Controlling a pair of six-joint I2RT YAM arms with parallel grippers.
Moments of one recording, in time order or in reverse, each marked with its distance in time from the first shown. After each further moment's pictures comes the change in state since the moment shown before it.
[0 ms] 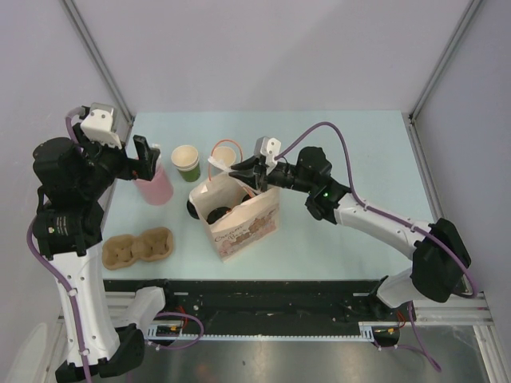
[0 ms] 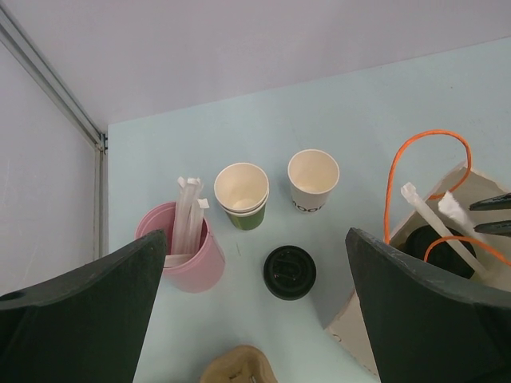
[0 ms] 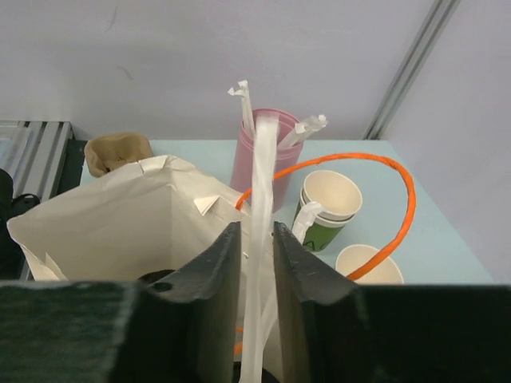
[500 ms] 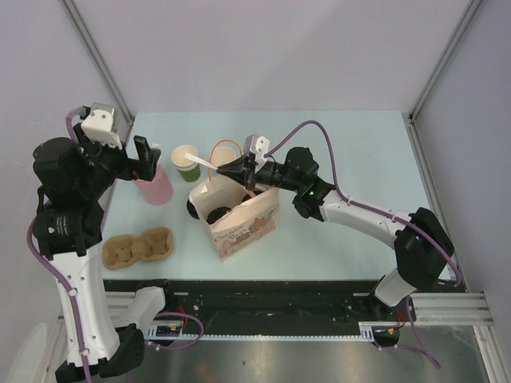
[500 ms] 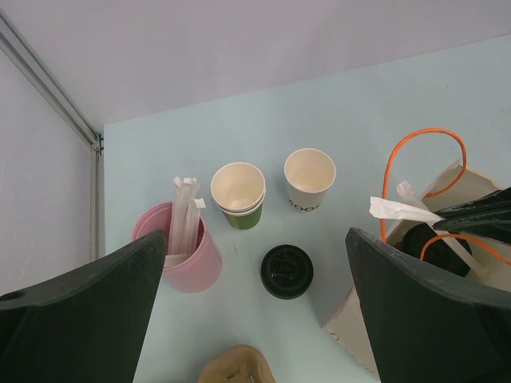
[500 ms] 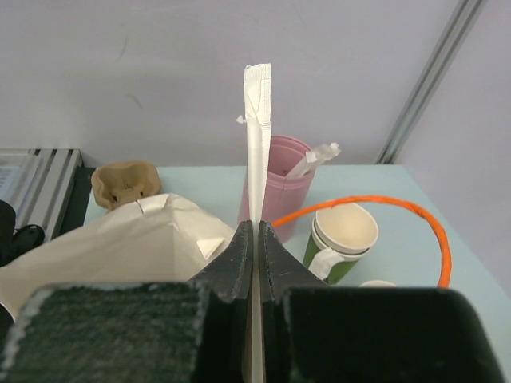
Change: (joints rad) left arm 0.000 0.000 0.000 -0.003 0.010 -0.001; right arm 0.040 0.118 0.061 0.128 0.012 0.064
